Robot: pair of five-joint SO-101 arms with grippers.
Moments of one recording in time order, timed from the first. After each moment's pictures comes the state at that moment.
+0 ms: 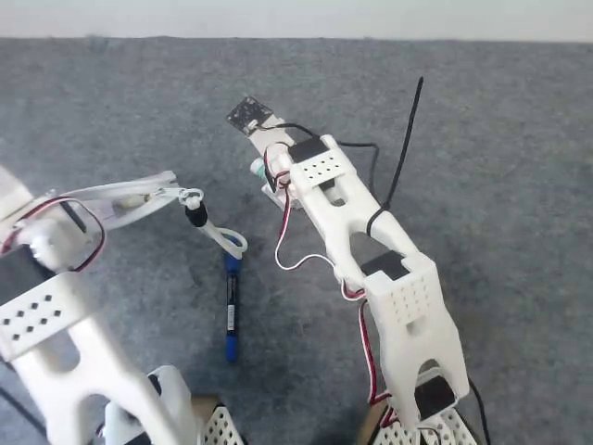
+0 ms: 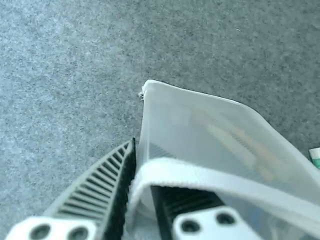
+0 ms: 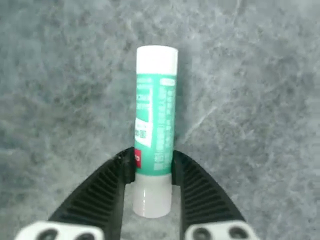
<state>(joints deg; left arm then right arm) -39.0 -39.5 29.7 74.9 10.9 -31.2 42.2 -25.8 61.8 21.8</state>
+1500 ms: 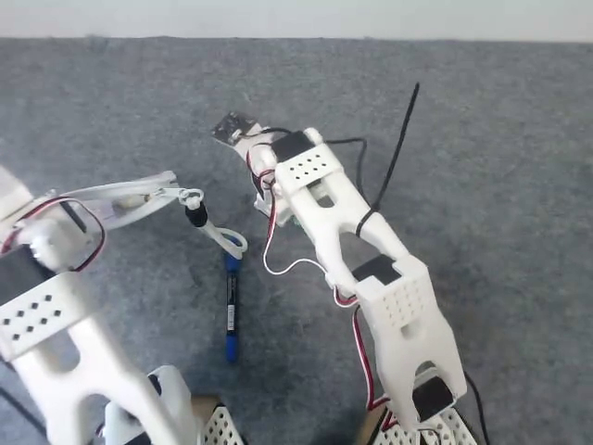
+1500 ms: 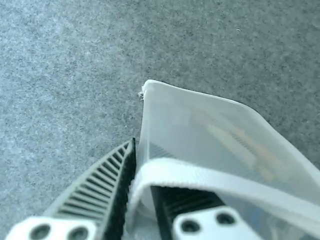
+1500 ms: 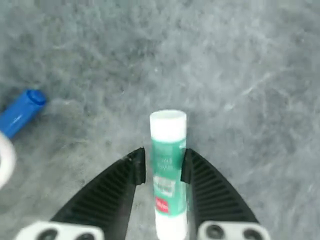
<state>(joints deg) -39.0 -39.5 29.7 74.9 10.9 -34.4 43.3 -32.5 77.6 22.4</state>
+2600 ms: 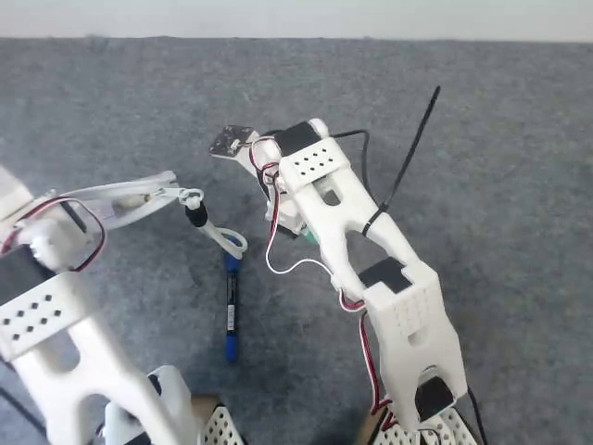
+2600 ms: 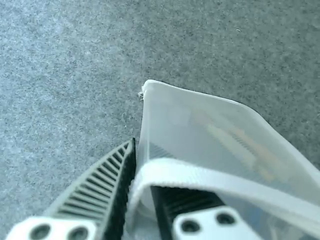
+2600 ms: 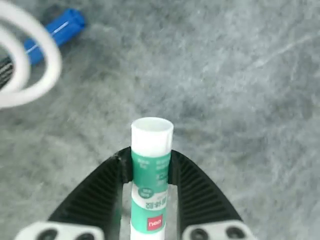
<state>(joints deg) -39.0 -39.5 29.7 74.9 10.9 -34.2 35.9 -33.2 93.4 29.7</state>
